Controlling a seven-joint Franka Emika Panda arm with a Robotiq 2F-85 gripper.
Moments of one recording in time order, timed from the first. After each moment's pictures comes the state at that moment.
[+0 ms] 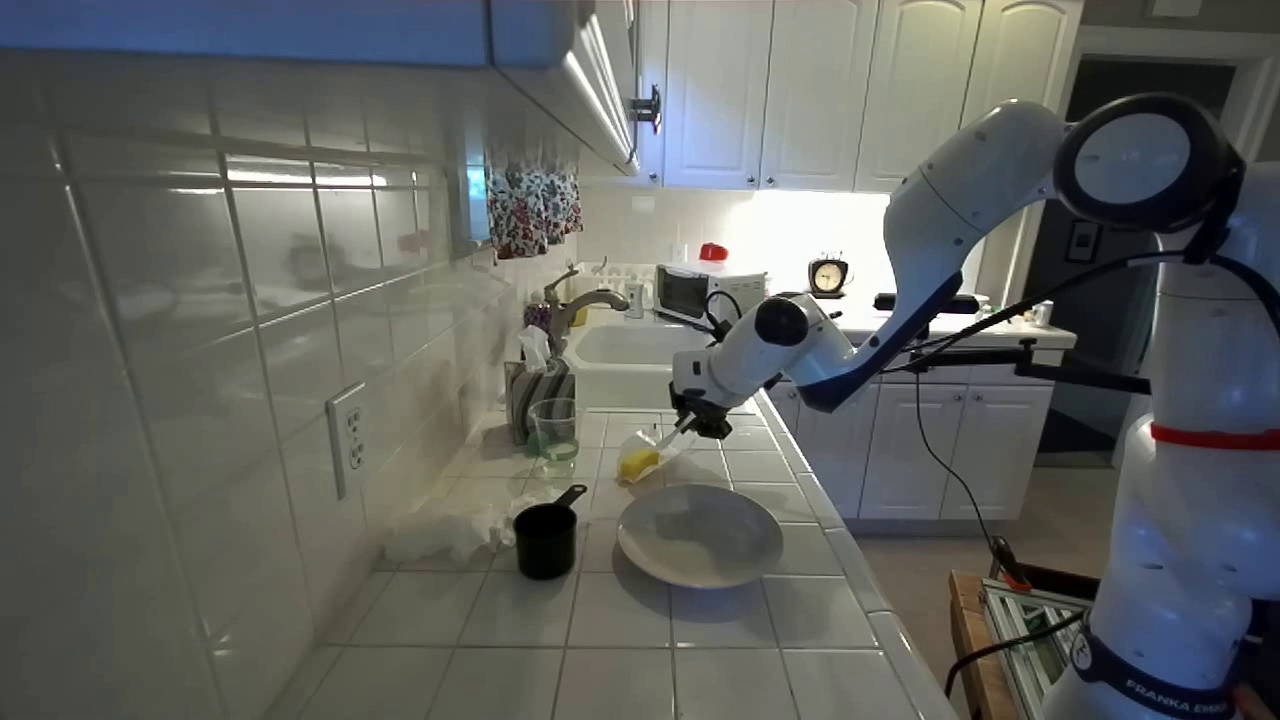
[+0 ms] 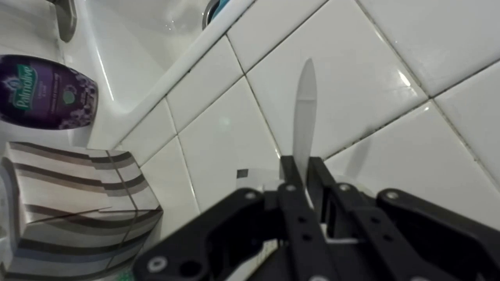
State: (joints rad) arm -0.22 0.15 -0.20 -2.24 -1.54 2.89 -0.24
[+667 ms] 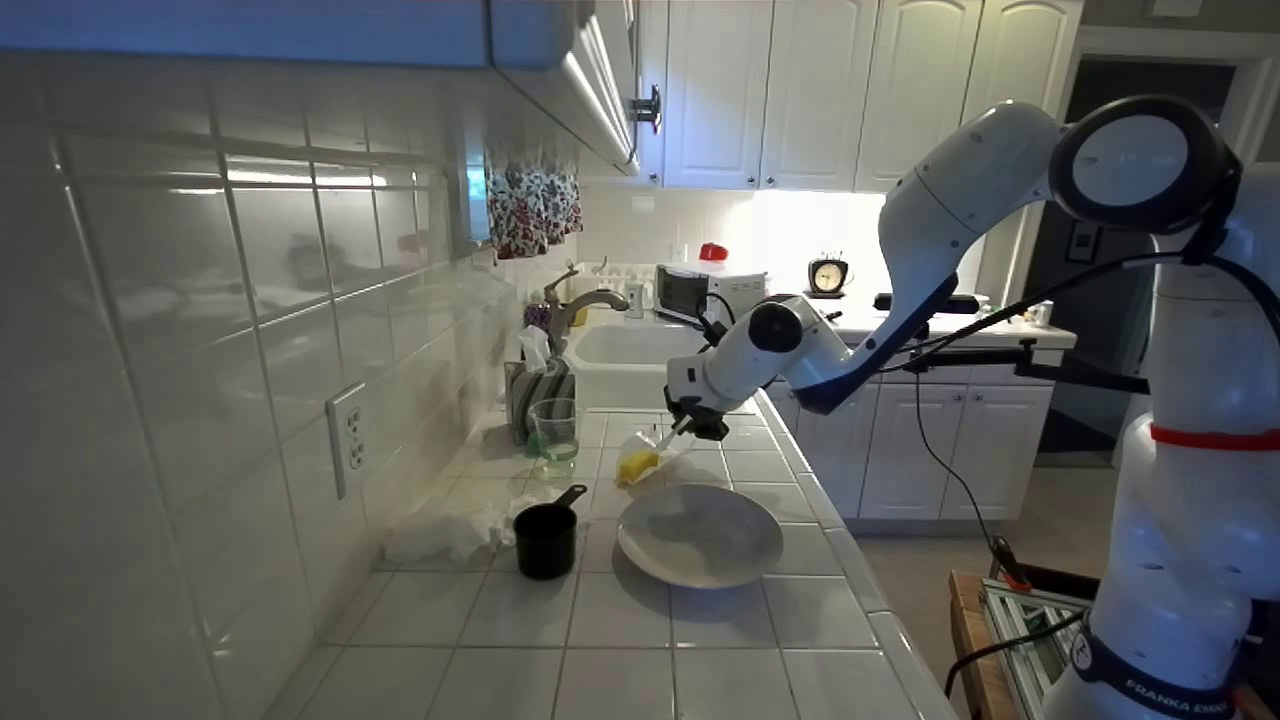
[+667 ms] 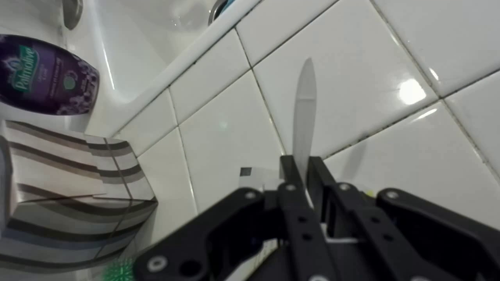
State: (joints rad) arm -0.20 0.16 -0.19 -2.23 -1.57 2.85 -0.26
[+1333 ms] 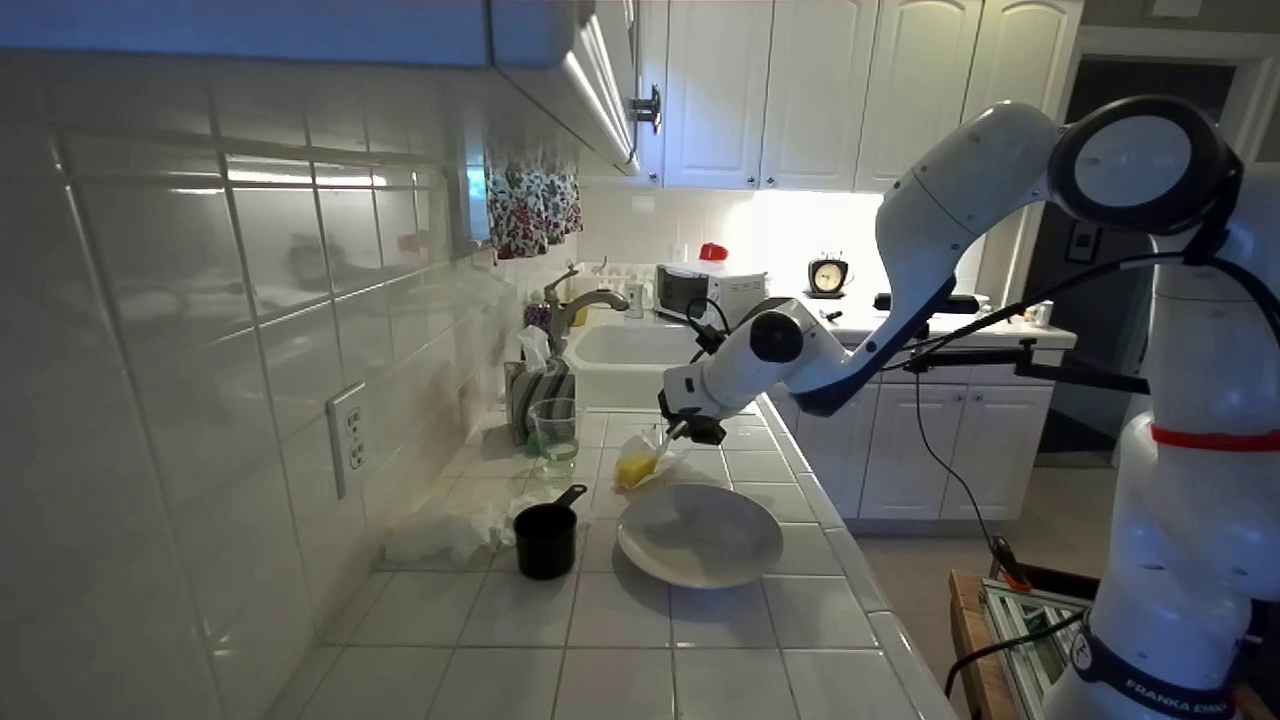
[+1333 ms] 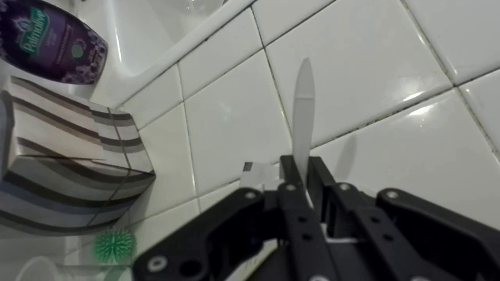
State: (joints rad) arm -0.17 0.17 -0.19 -2.22 -1.64 2.85 -0.26
